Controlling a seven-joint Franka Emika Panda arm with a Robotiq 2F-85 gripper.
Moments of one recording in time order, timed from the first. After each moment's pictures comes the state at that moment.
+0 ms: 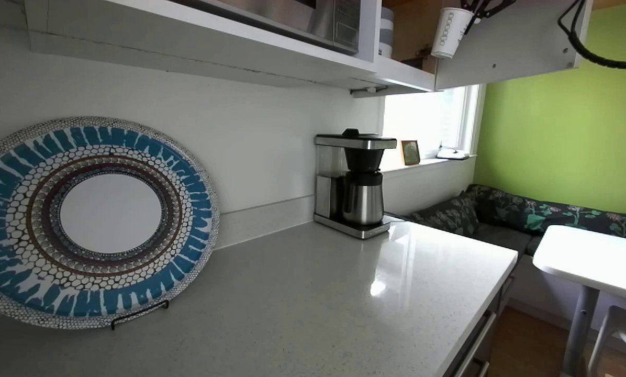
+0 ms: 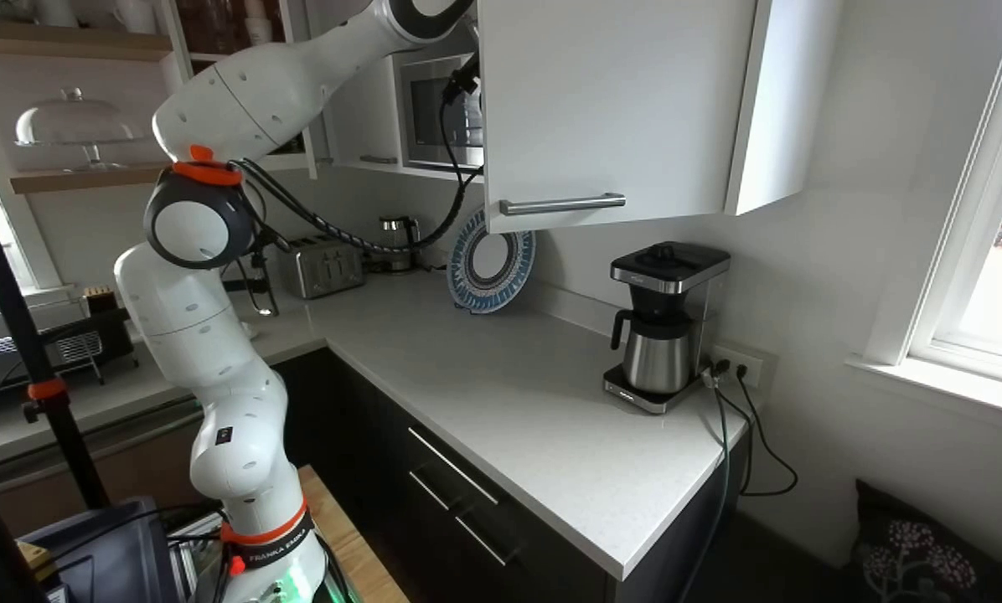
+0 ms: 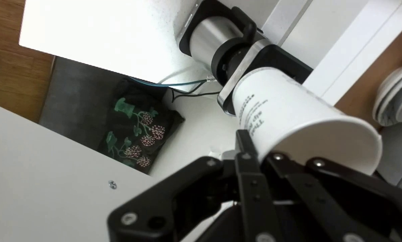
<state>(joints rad) -0.38 -0.18 0.00 -1.23 0.04 1.61 0.71</state>
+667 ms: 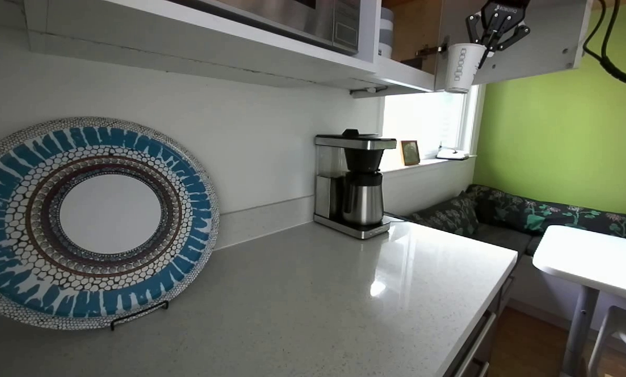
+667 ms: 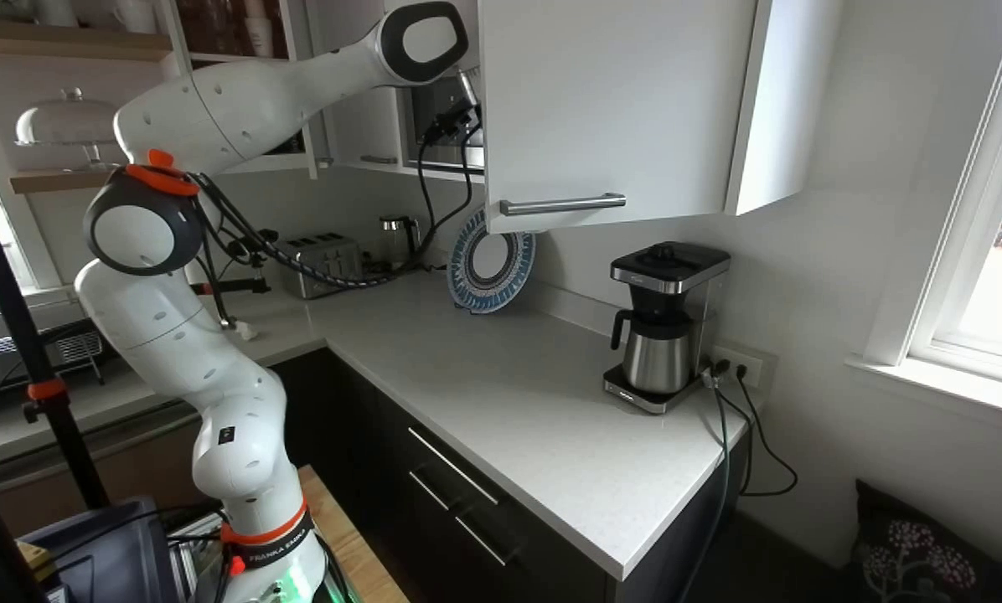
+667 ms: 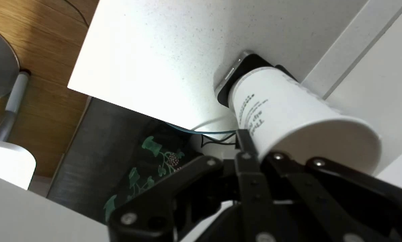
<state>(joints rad) -0.35 -0.35 -0.03 -1.56 0.03 1.61 0.65</state>
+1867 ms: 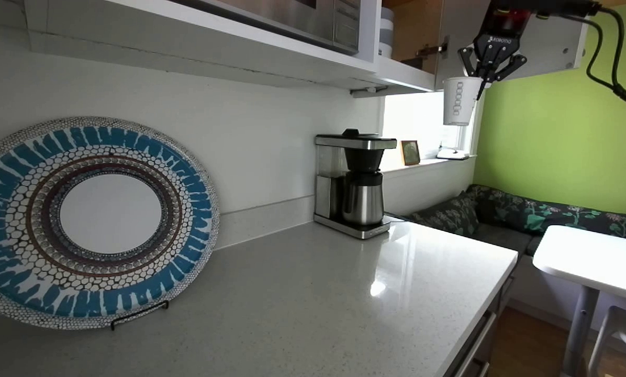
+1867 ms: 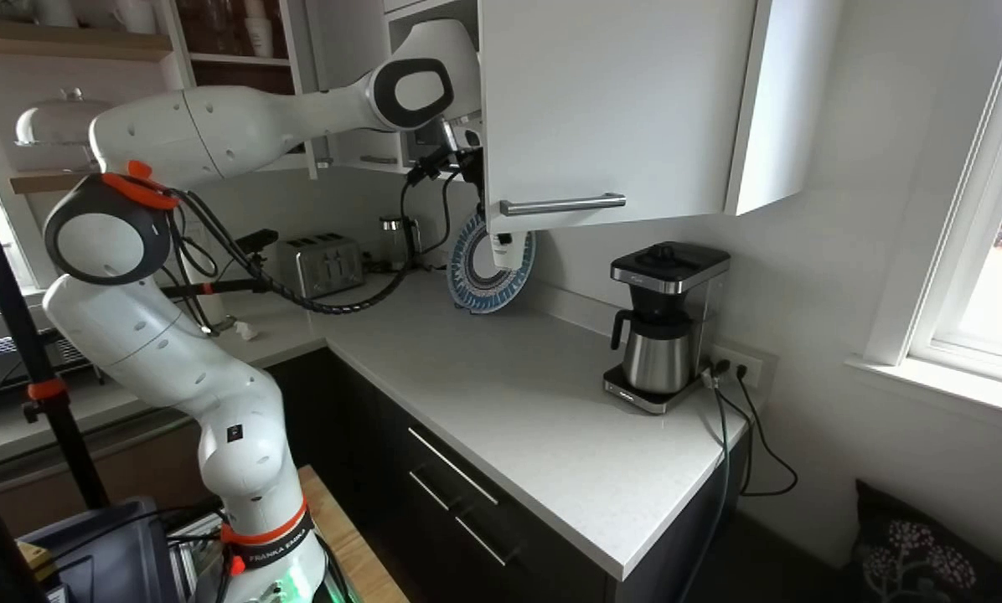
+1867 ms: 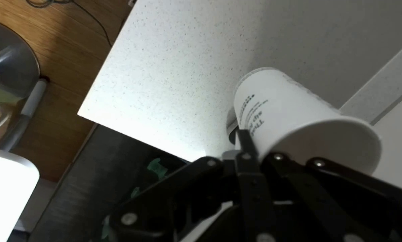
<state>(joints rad) -0.25 -0.47 0.00 -1.84 -0.04 1.68 0.69</state>
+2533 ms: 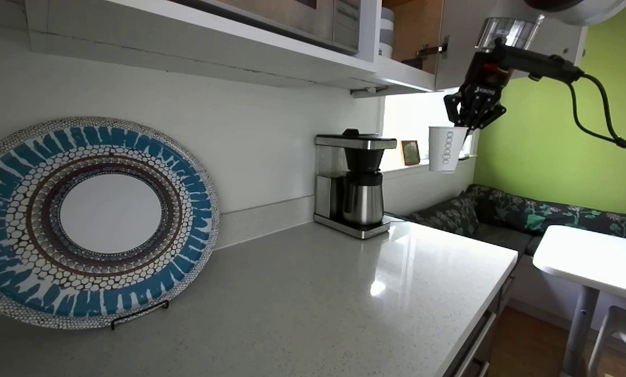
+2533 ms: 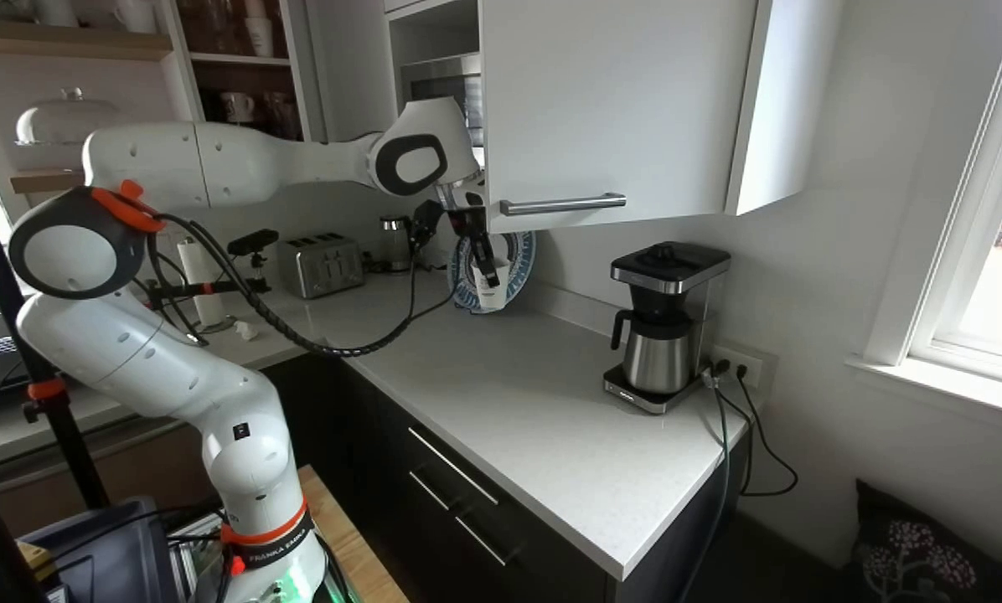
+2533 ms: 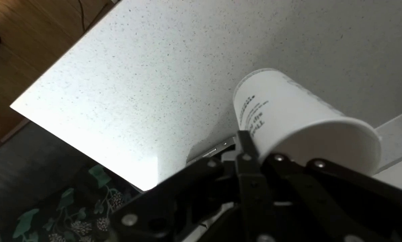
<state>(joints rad) -0.17 -0.58 0.00 -2.19 -0.01 1.95 0.47</state>
